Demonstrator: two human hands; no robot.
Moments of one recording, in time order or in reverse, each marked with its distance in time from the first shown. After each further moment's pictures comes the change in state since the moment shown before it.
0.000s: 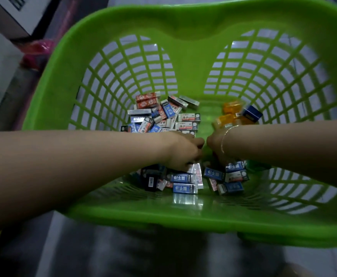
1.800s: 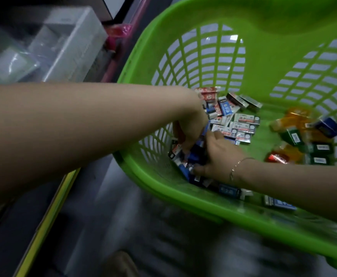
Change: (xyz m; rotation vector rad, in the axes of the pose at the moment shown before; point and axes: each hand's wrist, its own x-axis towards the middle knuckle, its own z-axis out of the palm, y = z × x) left_hand -0.064 -0.074 0.001 -0.420 -0.400 -0.480; right_hand -0.018 -0.095 -0.030 0.750 0.525 -0.250
